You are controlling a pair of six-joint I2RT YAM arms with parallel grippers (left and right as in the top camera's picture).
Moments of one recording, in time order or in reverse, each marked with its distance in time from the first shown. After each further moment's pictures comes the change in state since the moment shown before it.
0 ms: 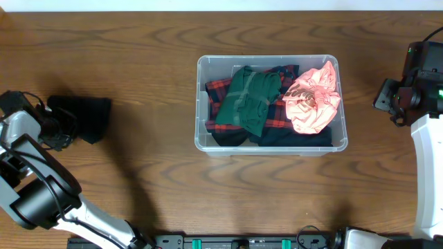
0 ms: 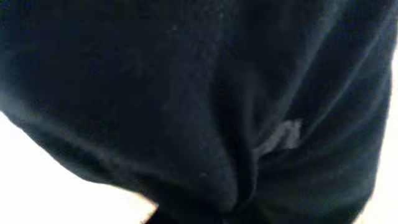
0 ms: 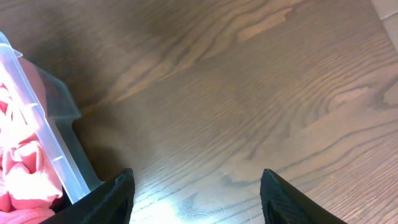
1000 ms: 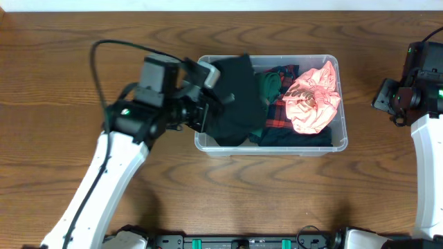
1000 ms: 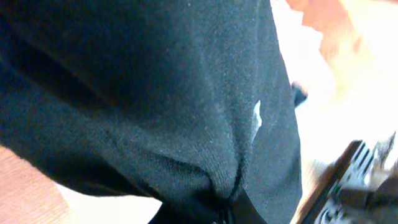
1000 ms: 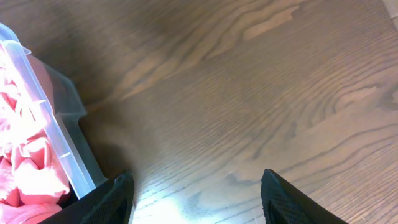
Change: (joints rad) left arm -1.045 -0.602 -0.012 -0.131 0.200 0.354; right arm 0.000 0.000 0.000 -0.002 -0.023 0.000
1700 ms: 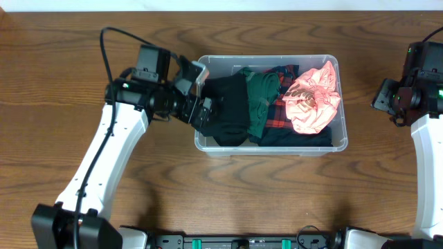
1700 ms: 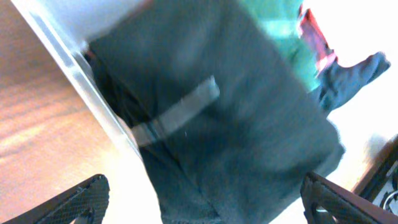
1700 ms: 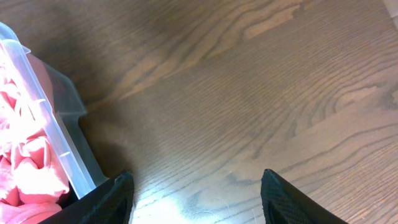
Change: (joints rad) left arm 0.121 0.171 0.066 -0.095 -0.033 0.193; right arm 0.000 0.000 0.000 -0.003 0.000 0.000
